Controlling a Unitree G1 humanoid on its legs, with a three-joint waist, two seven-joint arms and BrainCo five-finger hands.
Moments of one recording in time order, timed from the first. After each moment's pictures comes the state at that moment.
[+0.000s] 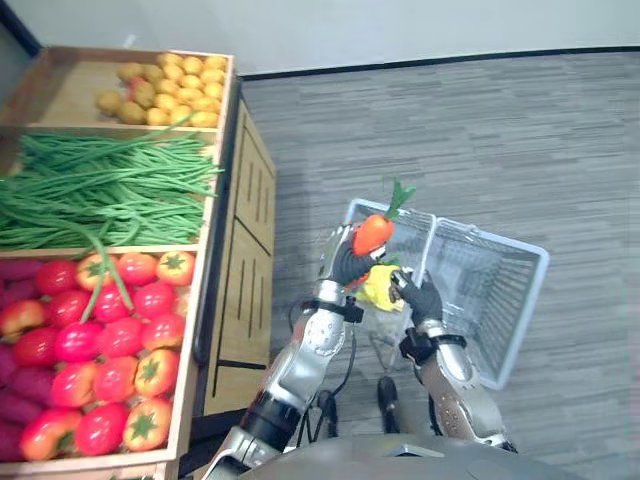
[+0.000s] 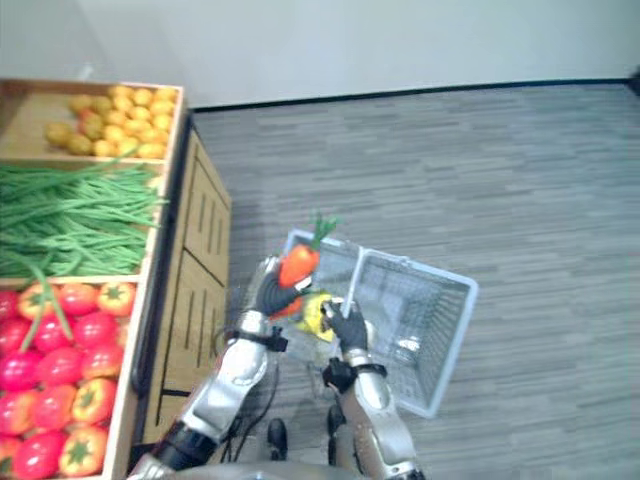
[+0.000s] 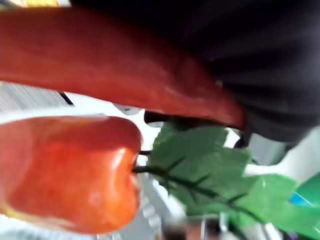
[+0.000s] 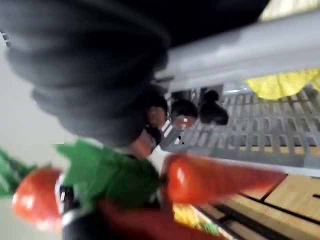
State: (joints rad) left arm -0.13 0.01 -0.46 0.14 0.52 -0.12 0.33; right arm 0.12 -0.02 0.43 -0.02 0.46 -0.07 -0.11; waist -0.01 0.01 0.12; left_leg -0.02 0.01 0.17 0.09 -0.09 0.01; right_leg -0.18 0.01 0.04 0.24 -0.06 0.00
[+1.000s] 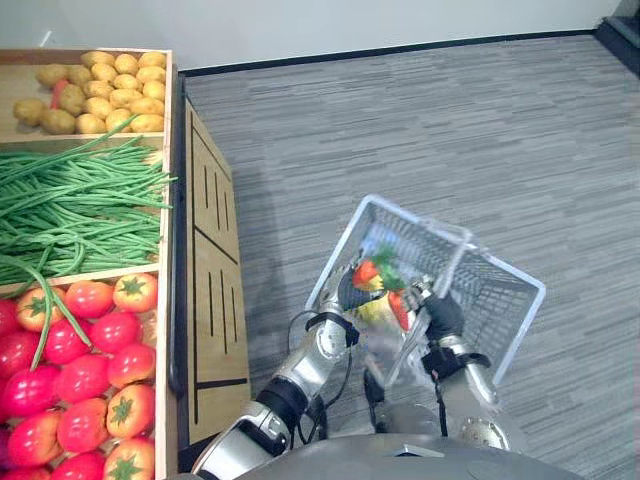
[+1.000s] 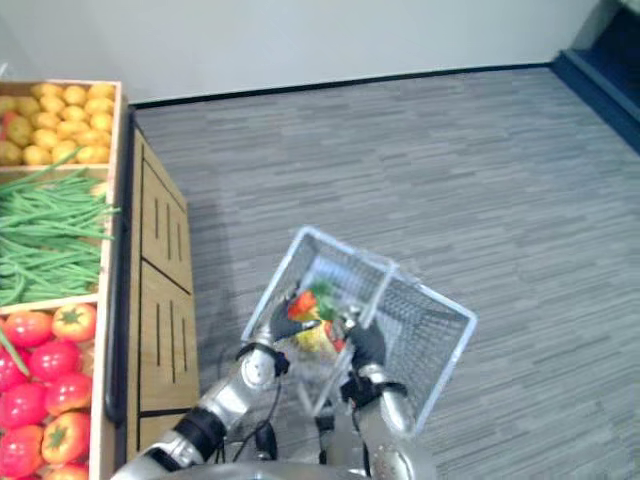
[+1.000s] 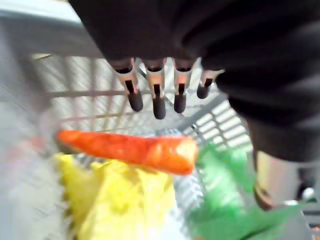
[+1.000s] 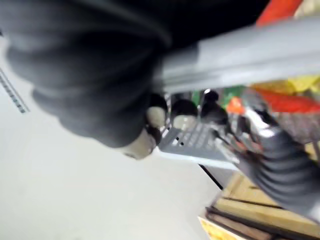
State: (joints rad) left arm -0.09 0.02 -0.44 0.36 0.40 -0.06 0.35; right arm 0.33 0.00 0.07 -0.10 0.56 -0.06 -0.13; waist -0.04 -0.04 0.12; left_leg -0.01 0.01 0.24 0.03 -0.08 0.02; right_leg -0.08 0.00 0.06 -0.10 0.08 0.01
